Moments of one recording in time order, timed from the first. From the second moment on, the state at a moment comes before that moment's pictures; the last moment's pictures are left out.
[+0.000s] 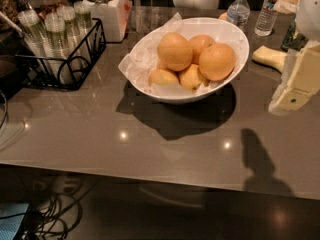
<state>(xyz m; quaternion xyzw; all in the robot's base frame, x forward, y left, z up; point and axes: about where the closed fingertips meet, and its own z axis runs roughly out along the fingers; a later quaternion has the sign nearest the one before) 0.435 -0.195 1.028 -0.60 0.76 -0.08 0.23</state>
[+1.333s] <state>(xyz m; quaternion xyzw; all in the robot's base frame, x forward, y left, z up) 0.508 -0.141 1.021 -0.58 0.77 -0.02 0.28</state>
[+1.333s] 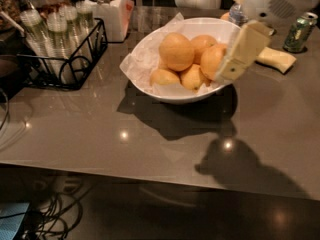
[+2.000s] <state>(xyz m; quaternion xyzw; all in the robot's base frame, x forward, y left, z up) 0.532 -0.150 1.015 -0.54 0.79 -0.01 0.30</state>
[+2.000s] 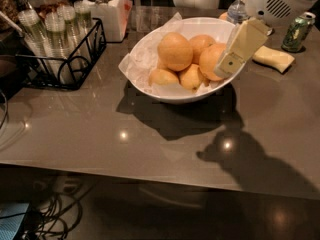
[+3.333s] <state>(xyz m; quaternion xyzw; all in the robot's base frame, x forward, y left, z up) 0.571 -0.152 0.980 -0.47 0.83 0.04 0.30</state>
